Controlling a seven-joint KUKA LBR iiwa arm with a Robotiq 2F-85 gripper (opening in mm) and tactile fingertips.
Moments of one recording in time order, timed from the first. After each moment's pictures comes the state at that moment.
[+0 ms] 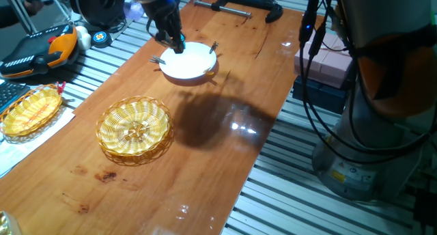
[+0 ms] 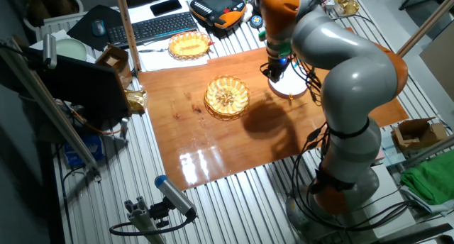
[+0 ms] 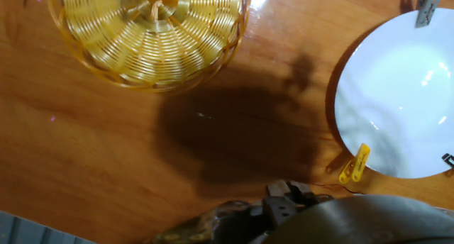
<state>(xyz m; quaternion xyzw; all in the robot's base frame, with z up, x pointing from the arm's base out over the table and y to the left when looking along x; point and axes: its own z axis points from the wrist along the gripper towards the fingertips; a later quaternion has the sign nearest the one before) 0.514 0.001 0.236 0.12 -0.99 0.08 0.09</state>
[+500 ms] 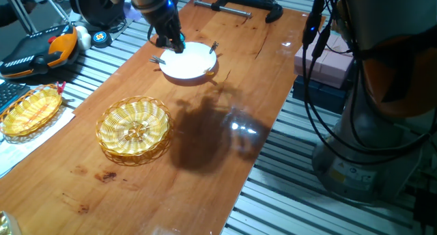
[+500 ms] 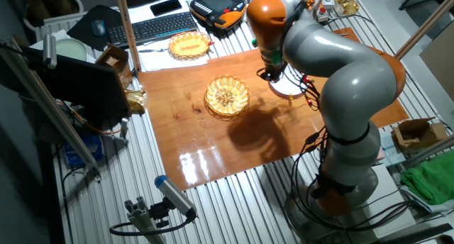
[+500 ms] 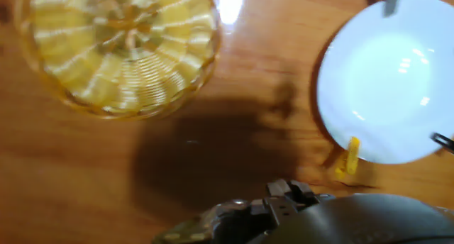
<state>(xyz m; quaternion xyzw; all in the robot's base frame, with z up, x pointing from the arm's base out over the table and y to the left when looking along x) 0.518 0.001 0.230 0.14 -0.98 0.15 0.06</state>
